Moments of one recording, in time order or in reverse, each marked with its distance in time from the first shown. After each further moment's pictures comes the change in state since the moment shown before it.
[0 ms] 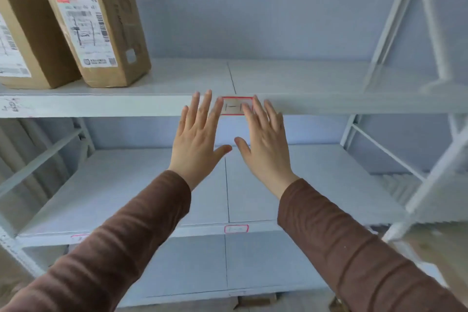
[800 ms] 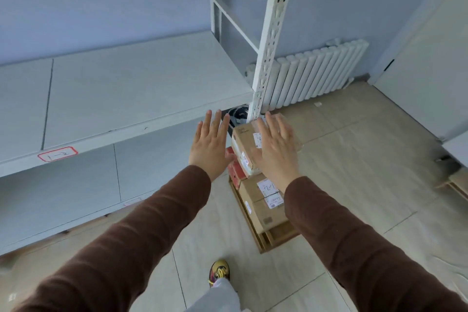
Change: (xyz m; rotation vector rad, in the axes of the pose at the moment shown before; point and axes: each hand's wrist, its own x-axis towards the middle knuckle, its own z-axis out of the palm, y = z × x) left_hand -0.129 0.507 0.237 -0.204 -0.734 0.141; right_hand -0.395 0.406 -0.146 -0.290 -0.558 0.503
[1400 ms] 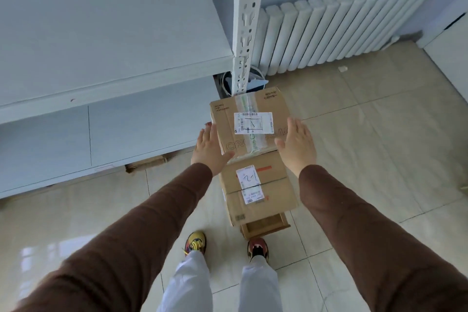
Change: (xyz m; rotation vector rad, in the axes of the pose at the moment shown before) left_hand 0.110 0.069 0.214 -0.436 -0.347 -0.460; right_hand 0.079 0.218 0.166 0.198 -0.375 0.233
